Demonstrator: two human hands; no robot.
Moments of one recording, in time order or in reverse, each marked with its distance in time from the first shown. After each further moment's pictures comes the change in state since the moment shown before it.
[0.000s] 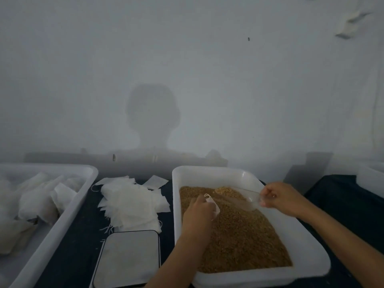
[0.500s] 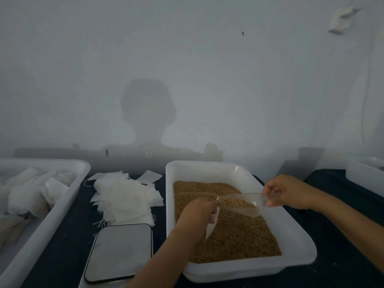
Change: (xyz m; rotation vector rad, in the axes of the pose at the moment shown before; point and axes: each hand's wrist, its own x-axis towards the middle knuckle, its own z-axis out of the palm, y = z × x) left_hand -0.001 0.006 0.000 0.039 -0.164 0.242; right_hand -0.020 0.003 -0.034 -0.093 -0.200 -0.064
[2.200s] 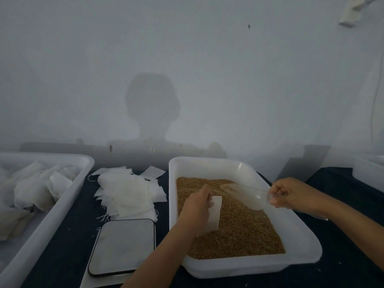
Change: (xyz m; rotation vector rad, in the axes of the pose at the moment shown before) left_hand -0.001 -0.005 0.005 -0.357 0.188 -0.241; right_hand 0.000 0.015 0.017 0.233 0.044 0.088
